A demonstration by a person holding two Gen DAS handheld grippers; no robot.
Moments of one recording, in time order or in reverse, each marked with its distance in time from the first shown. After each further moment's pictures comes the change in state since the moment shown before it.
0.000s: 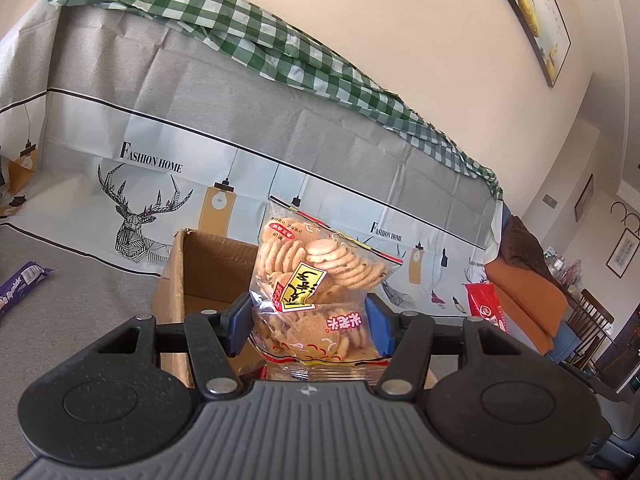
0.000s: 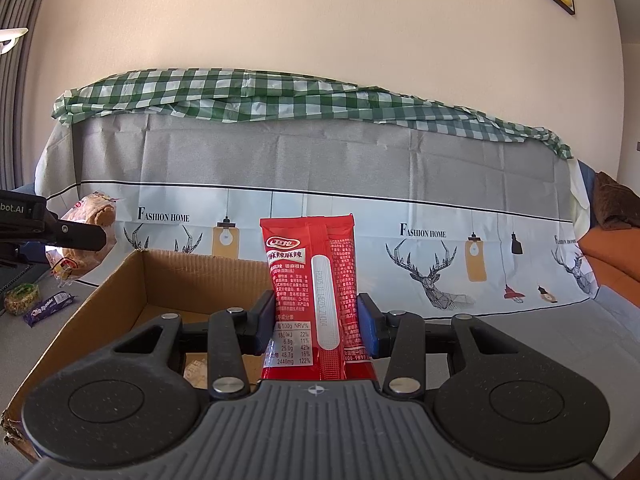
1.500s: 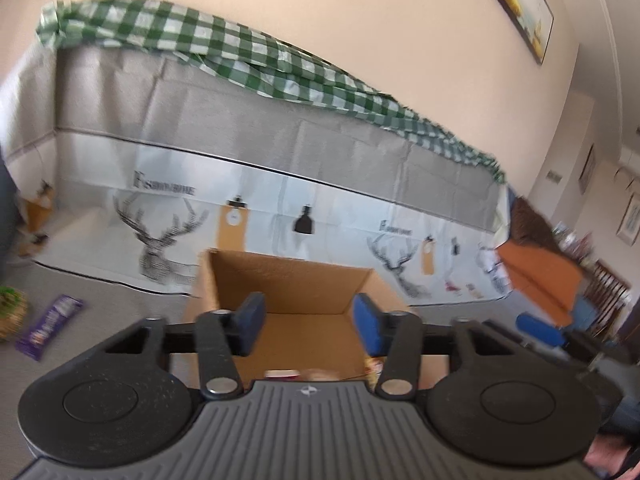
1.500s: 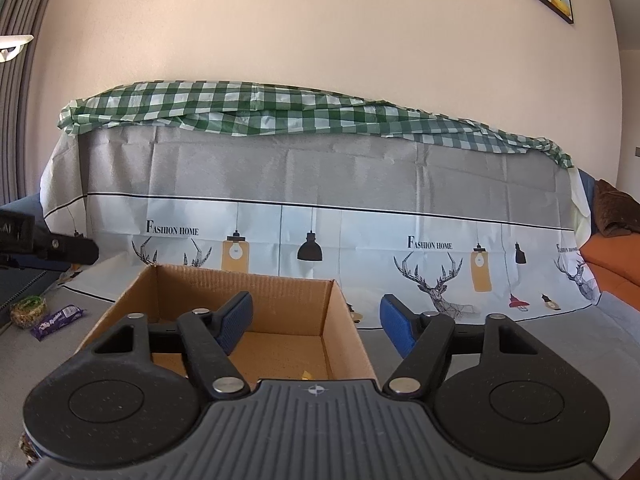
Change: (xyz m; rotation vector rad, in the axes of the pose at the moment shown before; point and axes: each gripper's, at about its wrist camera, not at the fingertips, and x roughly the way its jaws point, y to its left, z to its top) left arm -0.037 0.002 0.001 0.131 -0.023 0.066; right arm -0.005 0.017 0.006 0.004 -0.042 0.008
